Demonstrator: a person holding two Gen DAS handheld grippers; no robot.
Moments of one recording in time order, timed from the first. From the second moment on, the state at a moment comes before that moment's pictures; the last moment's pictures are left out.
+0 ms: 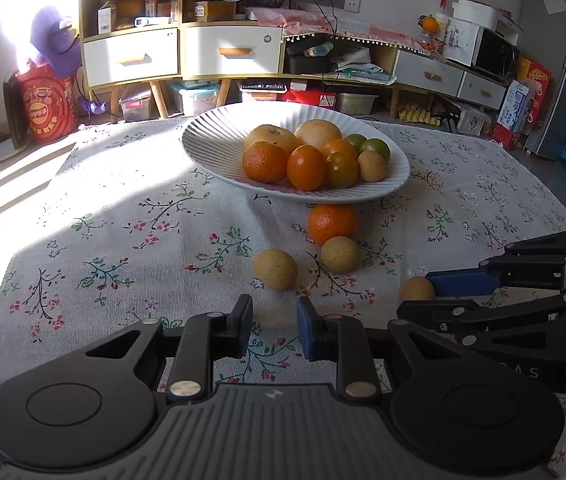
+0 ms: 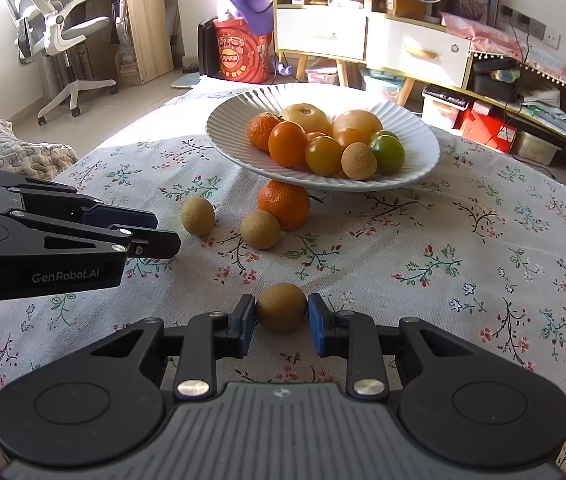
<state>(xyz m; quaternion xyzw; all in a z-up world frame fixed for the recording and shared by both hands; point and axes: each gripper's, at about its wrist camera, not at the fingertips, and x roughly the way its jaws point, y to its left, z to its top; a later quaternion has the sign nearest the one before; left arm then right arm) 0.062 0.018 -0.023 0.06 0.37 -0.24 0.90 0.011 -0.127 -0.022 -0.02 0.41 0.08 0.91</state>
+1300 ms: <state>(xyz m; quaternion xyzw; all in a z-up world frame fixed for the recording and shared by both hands) 0.075 0.006 0.005 0.02 0.35 -0.23 0.91 0.023 -0.144 0.002 0.02 0.38 0.05 0.92</state>
